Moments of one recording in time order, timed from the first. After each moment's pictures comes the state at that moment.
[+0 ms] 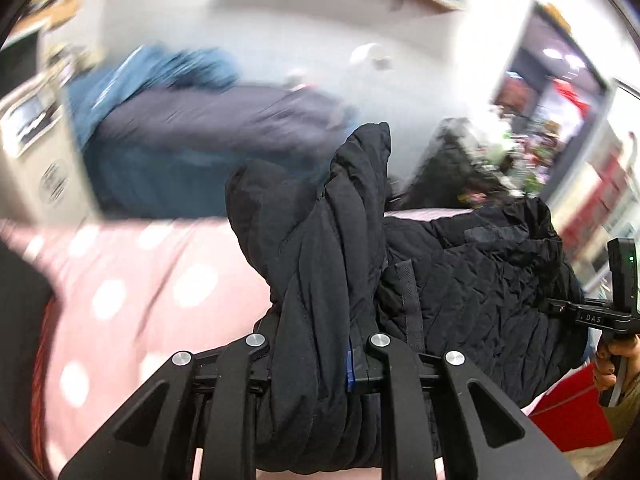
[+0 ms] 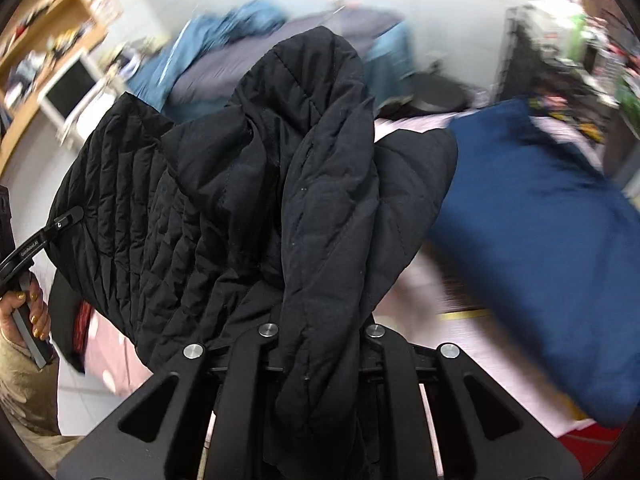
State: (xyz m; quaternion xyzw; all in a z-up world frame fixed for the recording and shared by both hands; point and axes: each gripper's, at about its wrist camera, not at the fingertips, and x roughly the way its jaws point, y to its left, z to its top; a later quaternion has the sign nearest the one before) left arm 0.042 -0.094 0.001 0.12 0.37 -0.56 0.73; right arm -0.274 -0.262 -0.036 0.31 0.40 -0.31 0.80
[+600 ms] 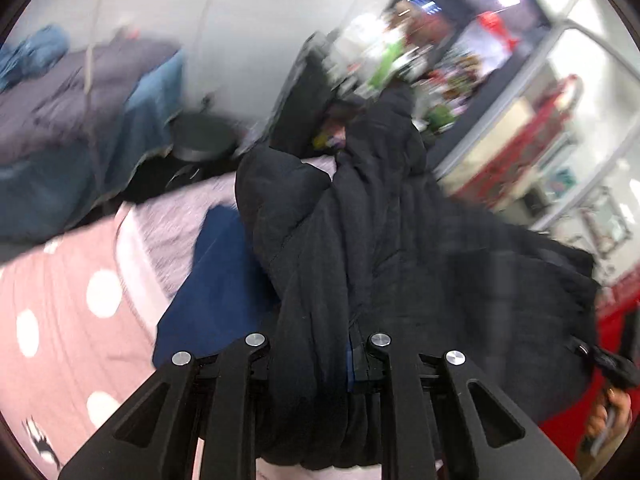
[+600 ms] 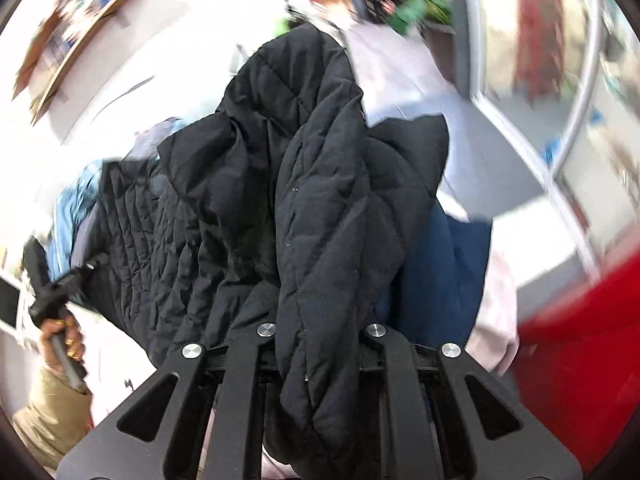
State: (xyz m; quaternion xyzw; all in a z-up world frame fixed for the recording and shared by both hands) left arm -0.201 -0.422 -0.094 0.18 0.47 -0.65 0.58; right arm -0.693 -0.372 -0.048 0.47 0.24 -0.53 0.66
